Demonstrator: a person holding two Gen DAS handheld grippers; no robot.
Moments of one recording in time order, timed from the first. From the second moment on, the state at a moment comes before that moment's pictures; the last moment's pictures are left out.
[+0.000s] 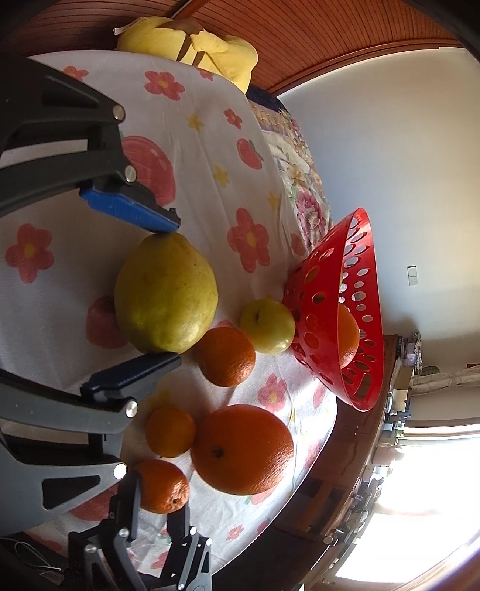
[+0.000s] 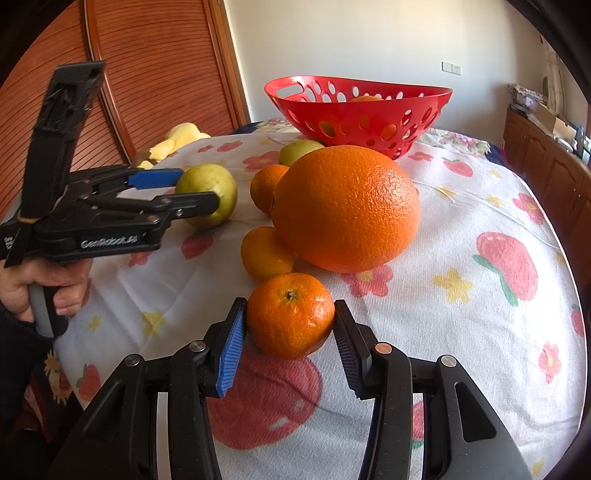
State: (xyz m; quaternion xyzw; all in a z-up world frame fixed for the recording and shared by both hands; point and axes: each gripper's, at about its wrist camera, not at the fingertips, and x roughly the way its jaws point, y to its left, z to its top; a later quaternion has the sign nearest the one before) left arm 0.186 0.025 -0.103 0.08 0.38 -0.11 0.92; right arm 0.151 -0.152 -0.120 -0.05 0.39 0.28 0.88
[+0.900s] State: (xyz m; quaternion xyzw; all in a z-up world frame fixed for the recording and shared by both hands) left arm 0.188 0.027 -0.120 0.12 0.40 -0.10 0.90; right arm 0.150 -0.152 -0.121 -0.05 0.39 0.28 0.88
